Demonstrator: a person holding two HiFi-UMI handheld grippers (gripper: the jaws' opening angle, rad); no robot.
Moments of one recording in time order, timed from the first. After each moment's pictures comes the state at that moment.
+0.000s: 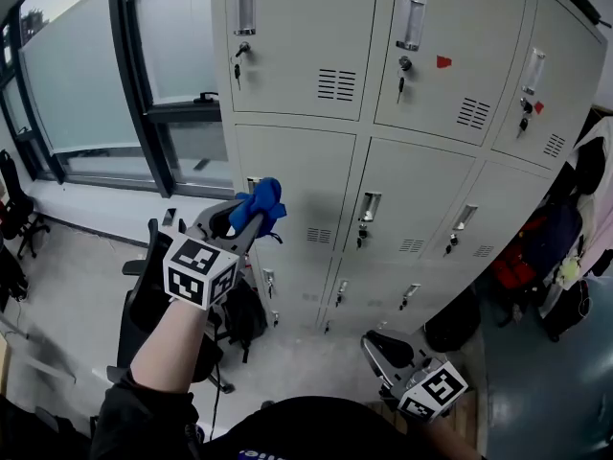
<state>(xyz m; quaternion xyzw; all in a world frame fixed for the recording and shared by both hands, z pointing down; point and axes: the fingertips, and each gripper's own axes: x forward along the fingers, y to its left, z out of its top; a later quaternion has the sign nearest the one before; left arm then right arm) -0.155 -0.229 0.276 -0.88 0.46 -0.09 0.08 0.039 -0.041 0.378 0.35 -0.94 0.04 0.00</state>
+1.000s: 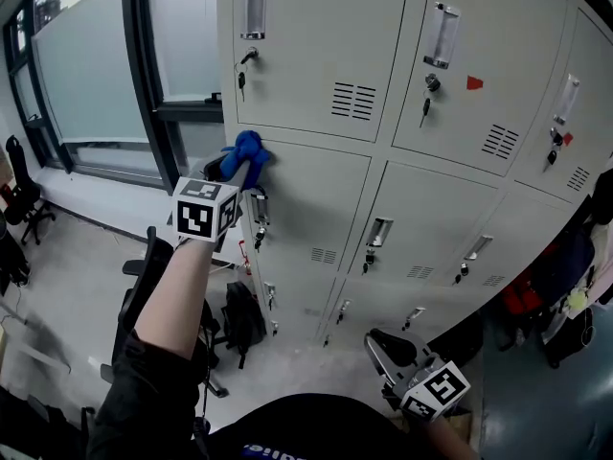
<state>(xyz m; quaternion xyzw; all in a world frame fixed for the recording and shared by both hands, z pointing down) -0.217 -0.380 0.235 -0.80 0.58 -0.08 0.07 0.048 -0.119 0.372 0.33 -0.94 0.03 0.02</state>
